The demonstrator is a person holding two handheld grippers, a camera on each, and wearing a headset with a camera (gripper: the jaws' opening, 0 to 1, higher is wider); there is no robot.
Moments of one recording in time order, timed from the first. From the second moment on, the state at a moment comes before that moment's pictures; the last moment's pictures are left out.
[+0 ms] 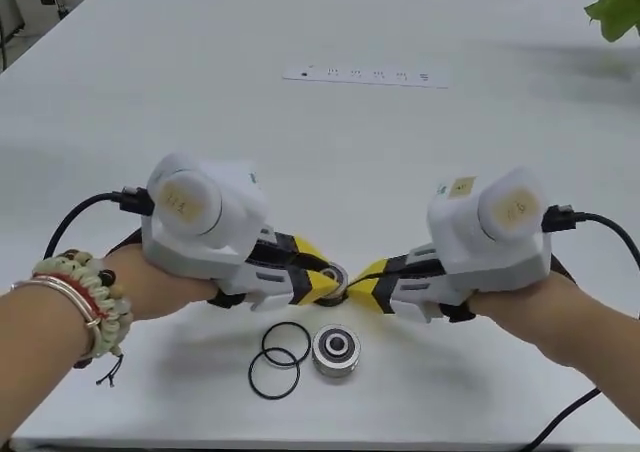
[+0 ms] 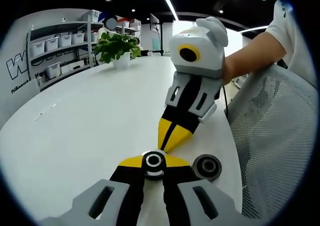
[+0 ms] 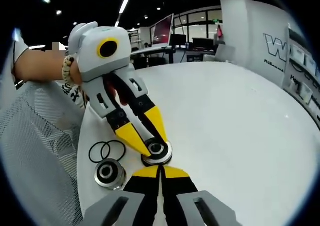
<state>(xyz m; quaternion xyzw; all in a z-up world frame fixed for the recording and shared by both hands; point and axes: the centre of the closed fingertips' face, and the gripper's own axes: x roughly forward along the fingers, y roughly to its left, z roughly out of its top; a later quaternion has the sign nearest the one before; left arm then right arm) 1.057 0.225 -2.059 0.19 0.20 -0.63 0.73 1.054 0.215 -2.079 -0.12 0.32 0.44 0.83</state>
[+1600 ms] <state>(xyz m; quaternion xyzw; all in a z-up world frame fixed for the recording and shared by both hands) 1.055 0.221 -2.060 0.19 0.19 -0.64 0.72 1.052 0.224 -2.056 0.07 0.38 0.40 0.83</state>
